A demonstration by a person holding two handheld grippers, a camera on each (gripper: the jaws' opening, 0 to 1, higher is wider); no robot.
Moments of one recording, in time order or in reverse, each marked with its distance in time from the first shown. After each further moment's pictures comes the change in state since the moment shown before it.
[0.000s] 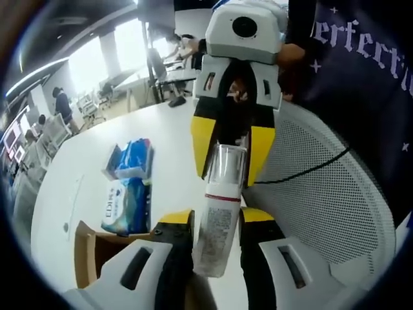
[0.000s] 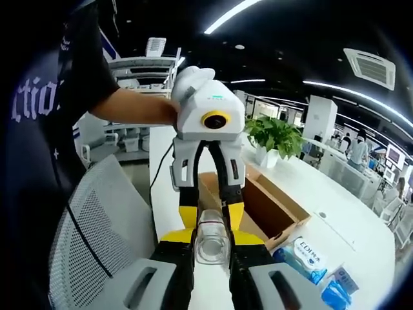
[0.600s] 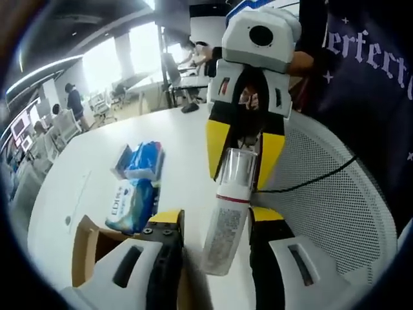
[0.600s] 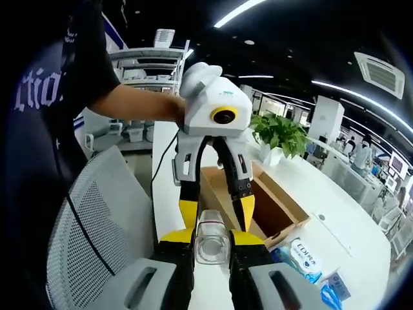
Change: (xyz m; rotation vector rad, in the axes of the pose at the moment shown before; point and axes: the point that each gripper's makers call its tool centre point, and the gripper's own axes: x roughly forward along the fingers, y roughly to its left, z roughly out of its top) left arm -0.004 0.010 0.004 -0.062 -0.065 0.064; right arm -0.001 -0.003 -0.001 -0.048 0.042 0.022
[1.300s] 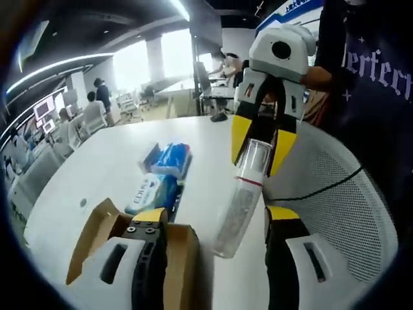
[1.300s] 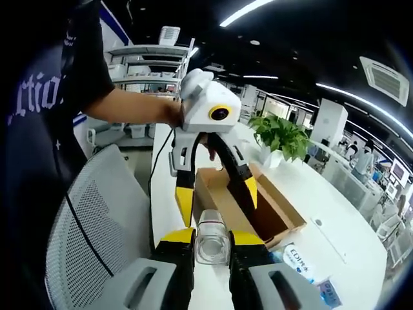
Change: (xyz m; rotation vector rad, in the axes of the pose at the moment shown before) left arm -0.029 0.023 -0.003 -0.116 -0.090 0.172; right arm -0.004 -0.011 0.009 -0.040 0.011 0.009
